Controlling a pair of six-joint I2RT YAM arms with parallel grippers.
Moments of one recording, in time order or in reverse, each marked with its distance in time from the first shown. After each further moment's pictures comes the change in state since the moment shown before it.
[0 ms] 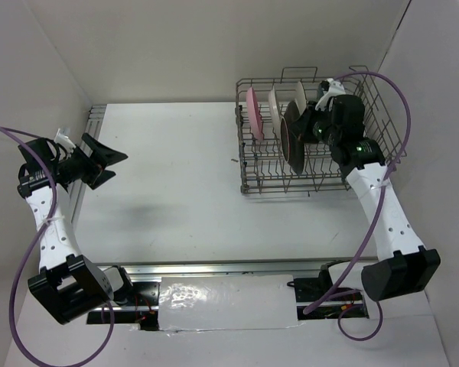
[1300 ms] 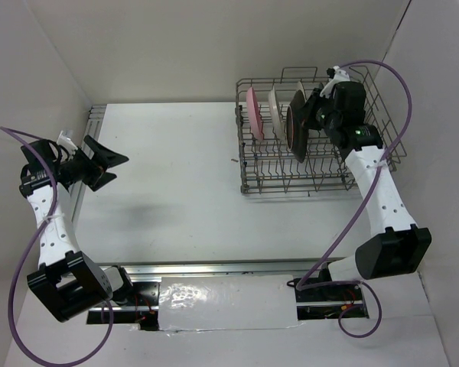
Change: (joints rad) left arm 0.000 0.017 -0.021 0.004 -0.001 0.022; right arm -0.067 0.153 0.117 0.035 -0.006 0.021
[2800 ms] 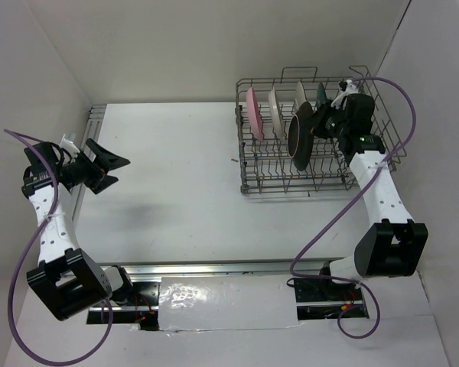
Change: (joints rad) left arm 0.000 0.010 -0.033 0.003 -0.001 0.004; right arm -0.138 0.002 -0.182 0.150 -0.144 0.082
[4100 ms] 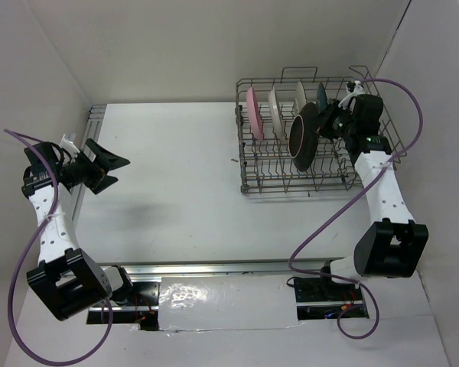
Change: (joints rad) left arm 0.000 0.000 0.000 0.000 -0.007 0.000; right arm -0.065 0.000 -0.001 -0.005 -0.085 0.027
